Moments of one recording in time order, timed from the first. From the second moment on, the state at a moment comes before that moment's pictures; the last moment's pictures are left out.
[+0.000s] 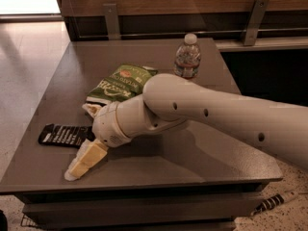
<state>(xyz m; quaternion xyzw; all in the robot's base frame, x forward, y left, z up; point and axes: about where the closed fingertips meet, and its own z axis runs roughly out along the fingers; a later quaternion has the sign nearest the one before) 0.443 0.186 0.808 -0.63 0.58 0.35 0.38</state>
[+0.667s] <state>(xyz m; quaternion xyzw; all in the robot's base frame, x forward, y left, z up) 0.443 0.194 0.803 -0.62 0.58 0.36 0.38</state>
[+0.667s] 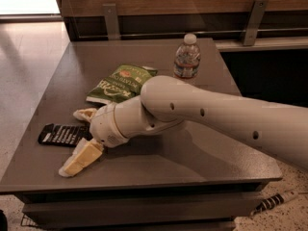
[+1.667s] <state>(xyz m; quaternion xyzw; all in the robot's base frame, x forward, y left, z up) 0.443 0.195 0.811 -0.62 0.58 0.36 0.38</state>
